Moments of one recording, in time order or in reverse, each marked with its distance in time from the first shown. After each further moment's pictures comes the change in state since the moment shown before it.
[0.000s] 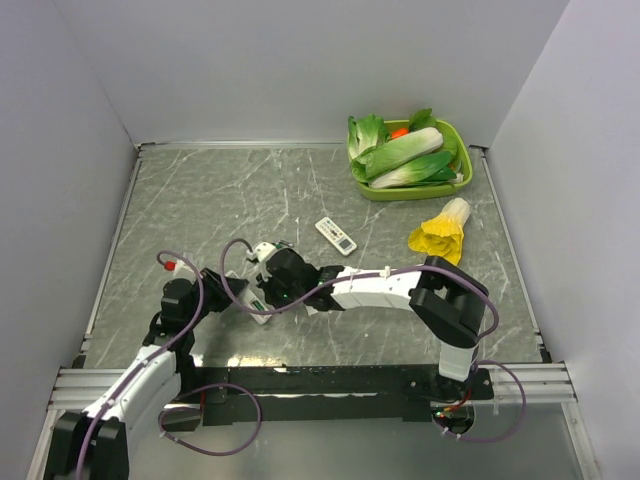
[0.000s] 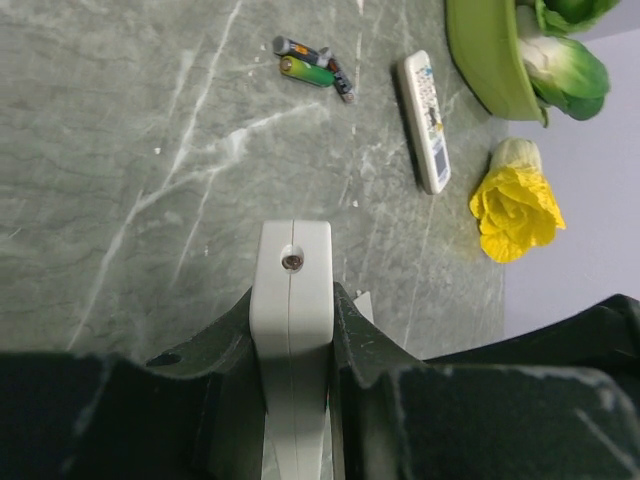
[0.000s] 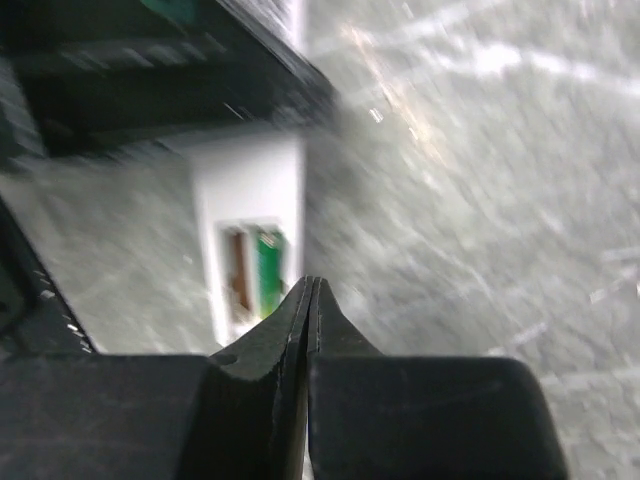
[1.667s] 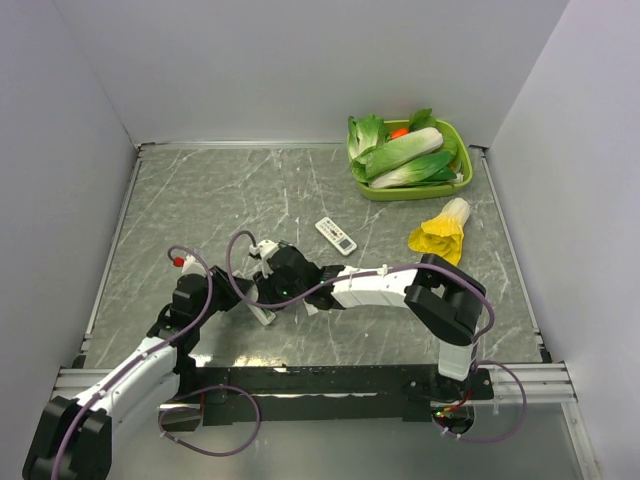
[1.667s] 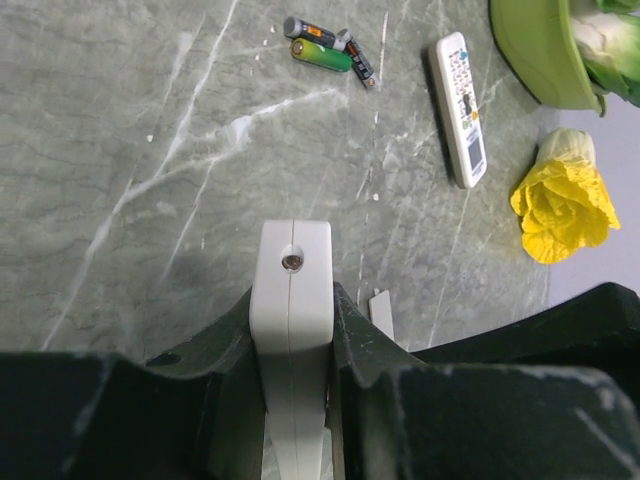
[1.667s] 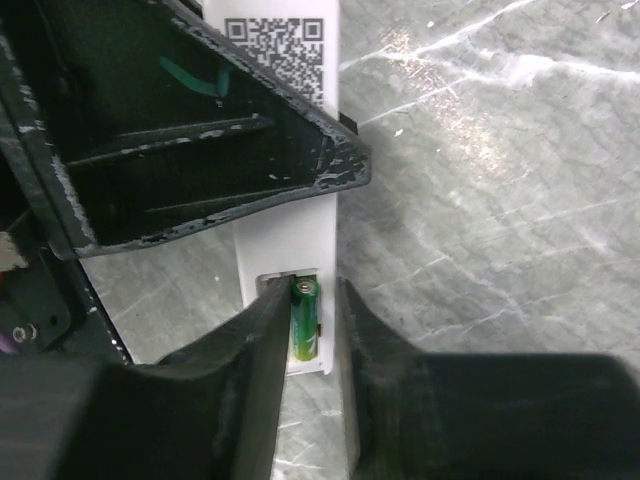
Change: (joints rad) left arm -0.165 0.066 0.078 -0.084 -0.185 0.004; right arm -0.034 0.021 -0.035 0.105 -0.093 0.088
